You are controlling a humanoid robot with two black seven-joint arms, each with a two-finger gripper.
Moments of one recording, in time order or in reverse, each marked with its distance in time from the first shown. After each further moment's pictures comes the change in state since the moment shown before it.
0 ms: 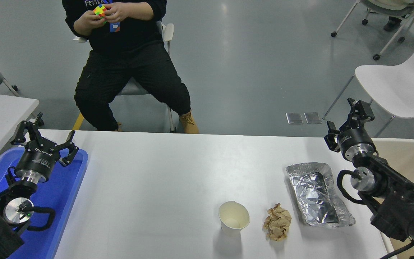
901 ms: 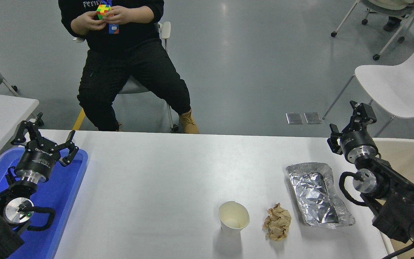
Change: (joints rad) left arm 0.000 0.000 -0.001 0.000 0.000 0.000 0.000; right arm -0.001 -0.004 -0.010 -0.052 0.000 0.004 0.000
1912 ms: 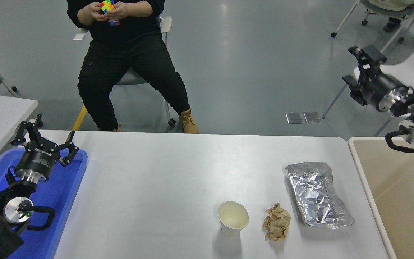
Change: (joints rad) left arm 0.000 0.000 0.000 0.000 0.000 0.000 0.000; right arm 0.633 -0.290 -0.984 0.049 -0.084 0.296 -0.002
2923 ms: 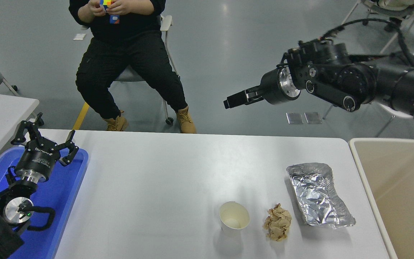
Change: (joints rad) left arm 0.000 0.000 -0.001 0.000 0.000 0.000 0.000; right arm 0.330 0.496 -0.468 0.115 -0.641 0.149 0.003
